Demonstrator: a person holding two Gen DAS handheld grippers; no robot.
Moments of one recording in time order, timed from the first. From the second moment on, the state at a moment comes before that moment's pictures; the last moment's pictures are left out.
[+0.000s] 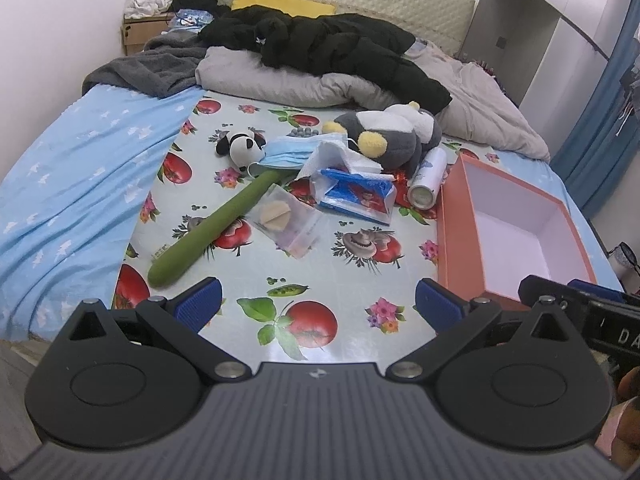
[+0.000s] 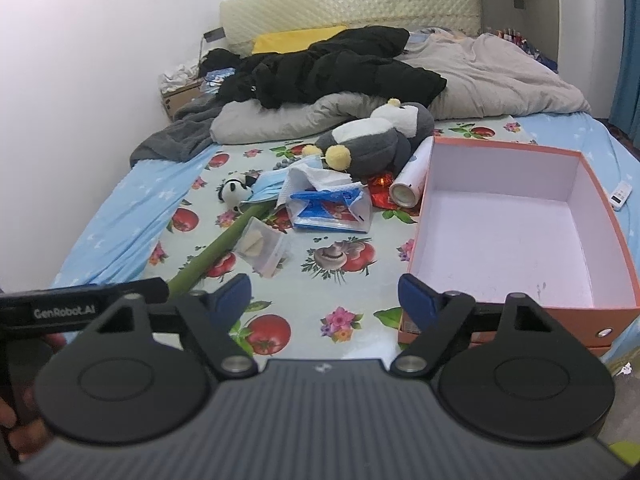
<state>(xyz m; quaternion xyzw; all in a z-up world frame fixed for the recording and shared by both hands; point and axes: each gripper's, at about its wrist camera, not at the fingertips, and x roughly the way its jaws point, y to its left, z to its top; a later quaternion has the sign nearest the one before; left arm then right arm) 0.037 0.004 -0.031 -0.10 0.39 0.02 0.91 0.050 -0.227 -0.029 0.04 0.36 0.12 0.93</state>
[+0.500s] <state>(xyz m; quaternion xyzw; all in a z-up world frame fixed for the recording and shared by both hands) 0.133 0.023 -0.085 -0.09 0.43 0.01 0.90 0.137 -0.205 -0.057 0.04 0.38 0.10 0.92</state>
